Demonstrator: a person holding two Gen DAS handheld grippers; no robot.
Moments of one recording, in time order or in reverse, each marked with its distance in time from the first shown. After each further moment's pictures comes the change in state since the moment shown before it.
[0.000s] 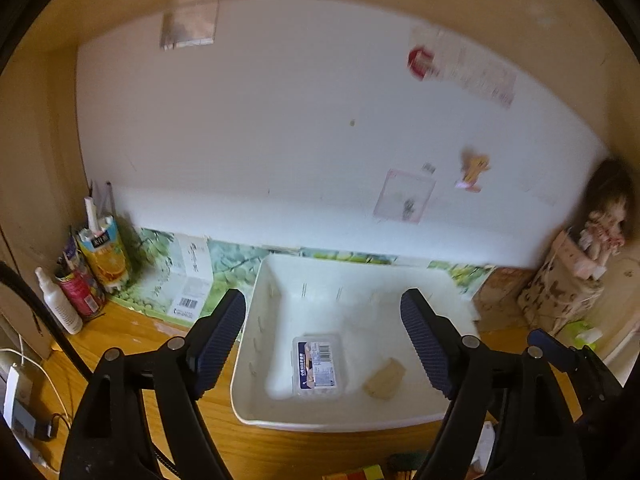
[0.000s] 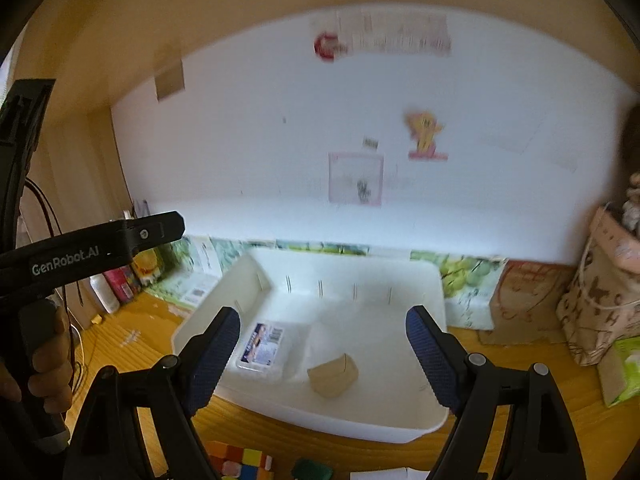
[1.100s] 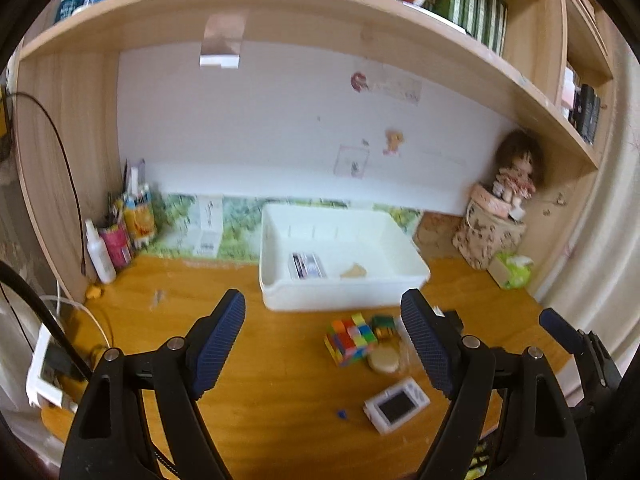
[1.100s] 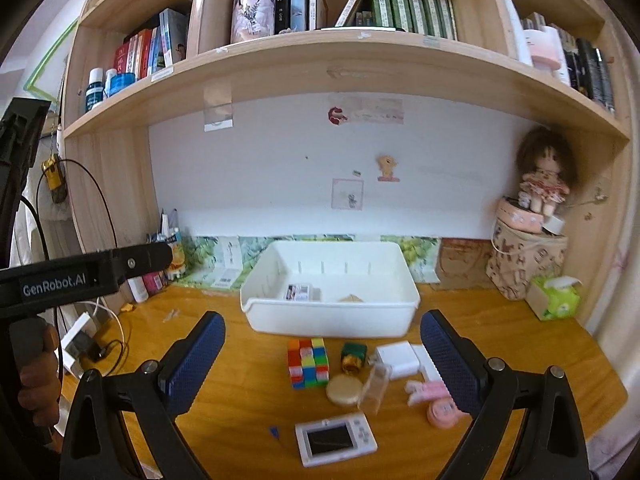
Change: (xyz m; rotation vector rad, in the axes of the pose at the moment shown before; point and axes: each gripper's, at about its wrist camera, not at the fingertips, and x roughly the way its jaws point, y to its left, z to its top) left arm -0.189 0.050 -0.096 0.069 0.036 -0.168; right arm -0.197 0.122 -0.107 0.033 -0.124 -0.193
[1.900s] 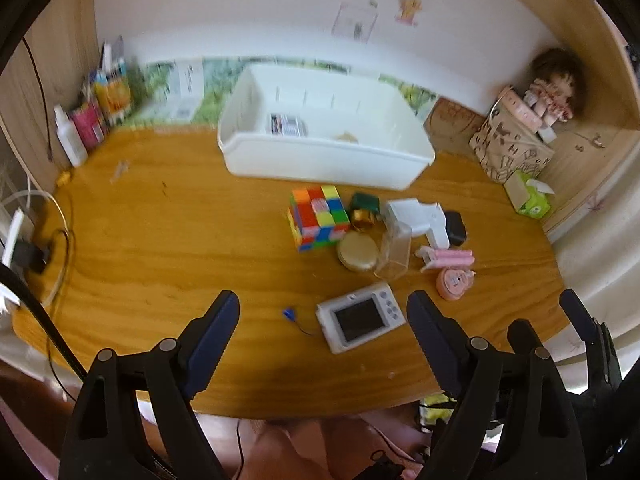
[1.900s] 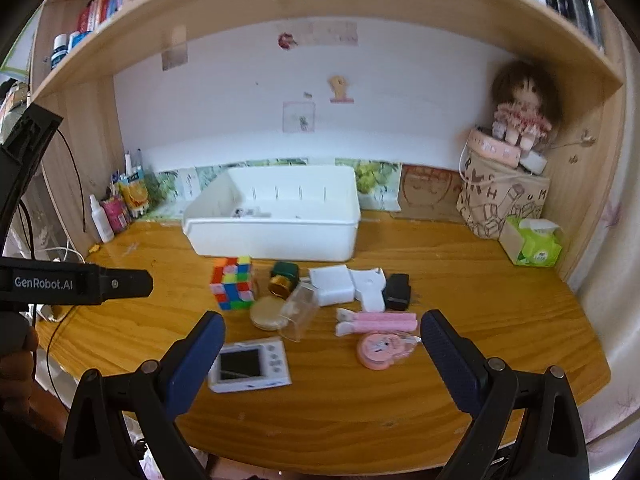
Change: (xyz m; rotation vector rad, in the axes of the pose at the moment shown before) left arm 0.071 -0.064 -0.046 -0.125 0.432 0.063; right arm 0.026 -0.099 -0.043 0.002 0.236 -0.021
